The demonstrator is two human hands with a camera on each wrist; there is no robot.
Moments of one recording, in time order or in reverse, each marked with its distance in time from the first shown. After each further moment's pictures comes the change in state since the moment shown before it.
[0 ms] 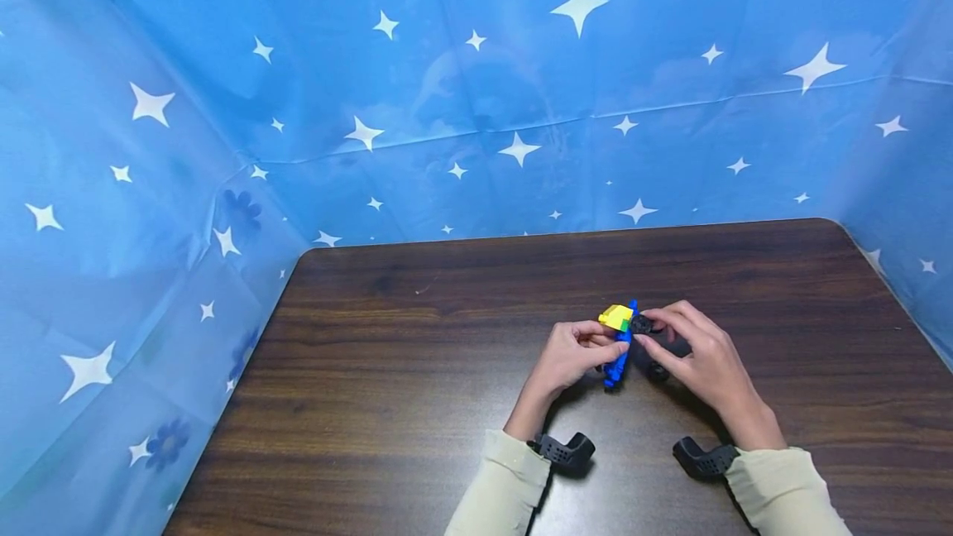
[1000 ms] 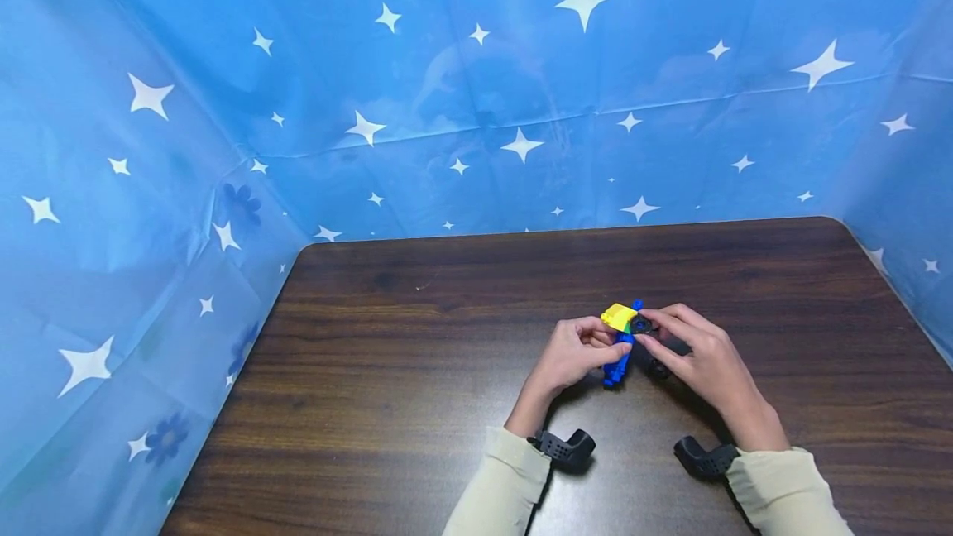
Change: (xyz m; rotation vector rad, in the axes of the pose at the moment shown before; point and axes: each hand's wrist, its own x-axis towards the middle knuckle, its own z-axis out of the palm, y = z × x) left_hand 0.000 -0.002 -0.002 0.017 -0.051 0.043; right_hand 0.002 -0.007 -0.003 -0.005 -0.037 -0.037
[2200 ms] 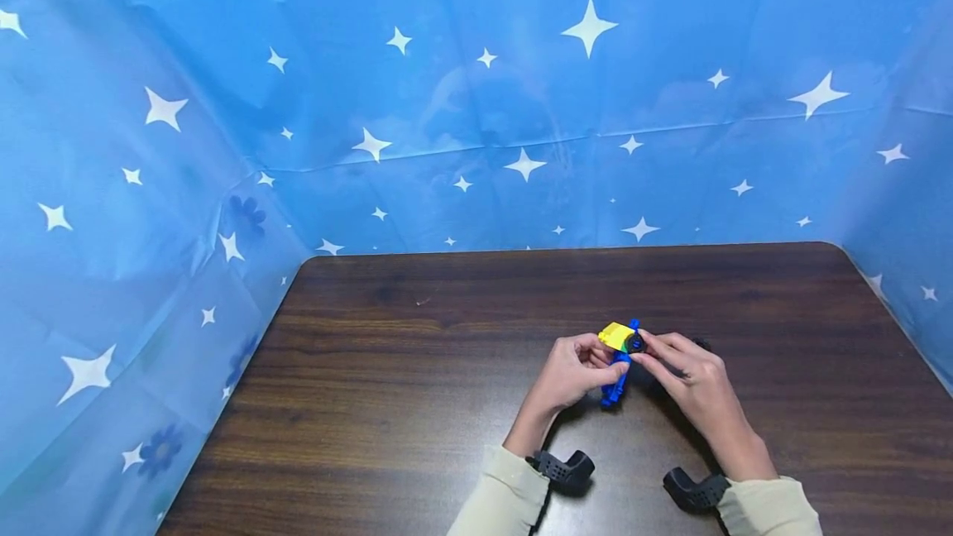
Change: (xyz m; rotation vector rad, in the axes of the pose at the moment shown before) left_hand -0.001 0.000 -0.001 -0.018 0.024 0.065; right_hand -0.003 -0.010 0.013 0.032 0.097 0.061
